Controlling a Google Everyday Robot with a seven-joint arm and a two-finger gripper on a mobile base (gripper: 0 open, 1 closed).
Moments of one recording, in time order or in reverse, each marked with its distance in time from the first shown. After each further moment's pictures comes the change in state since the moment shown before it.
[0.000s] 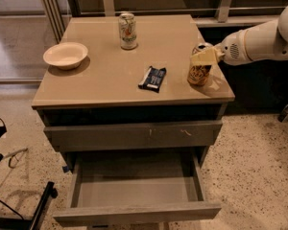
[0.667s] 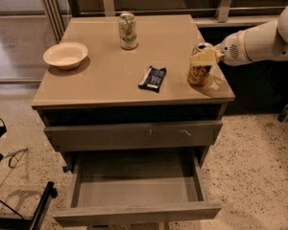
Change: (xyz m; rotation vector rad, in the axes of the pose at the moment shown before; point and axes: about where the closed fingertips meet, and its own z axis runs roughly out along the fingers) arm 0.000 0.000 0.000 0.000 0.000 0.000
